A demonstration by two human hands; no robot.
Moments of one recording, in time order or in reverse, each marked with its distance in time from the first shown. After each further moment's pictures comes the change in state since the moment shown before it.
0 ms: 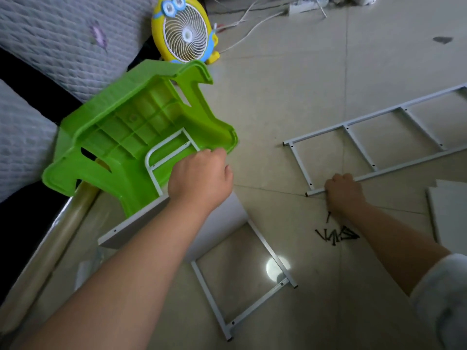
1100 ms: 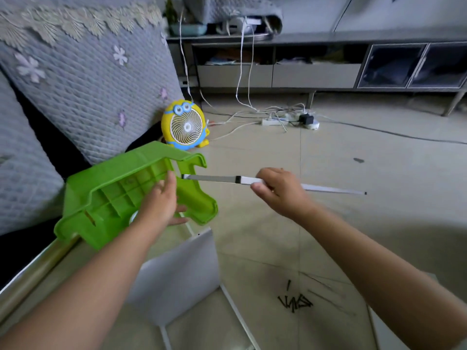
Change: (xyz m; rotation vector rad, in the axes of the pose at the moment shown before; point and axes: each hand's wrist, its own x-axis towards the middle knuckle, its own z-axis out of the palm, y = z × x) left_hand 0.008 -0.048 -0.071 -1.490 0.058 -0.535; right_hand -0.096 -0.046 -0.265 0.678 0.862 -0.727
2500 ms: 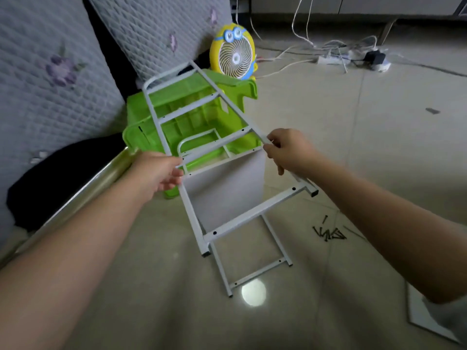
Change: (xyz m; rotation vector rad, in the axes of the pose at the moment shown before) left_hand -0.058 -0.062 -0.110 0.106 0.102 -0.244; right_hand -0.021 -0.080 0.064 0.081 -0.501 0.525
